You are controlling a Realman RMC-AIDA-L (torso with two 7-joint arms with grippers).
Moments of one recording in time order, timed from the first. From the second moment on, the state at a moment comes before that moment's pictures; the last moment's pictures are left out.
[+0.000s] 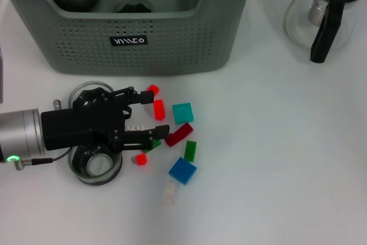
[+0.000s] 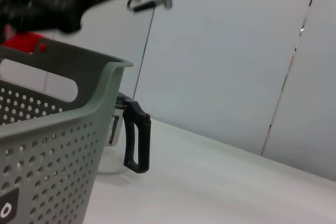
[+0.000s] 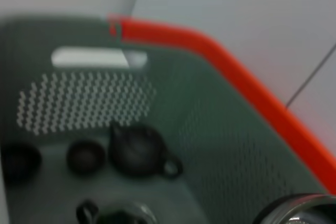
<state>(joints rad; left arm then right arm) -0.43 -2.10 0.48 0.49 2.11 1.69 -1.08 1.16 2.10 -1.23 -0.66 -2.28 -0.78 1.84</state>
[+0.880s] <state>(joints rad) -0.43 -2.11 0.48 0.49 2.12 1.68 -1.08 1.17 2.11 -1.35 -0.50 -2.27 -0.61 1.83</state>
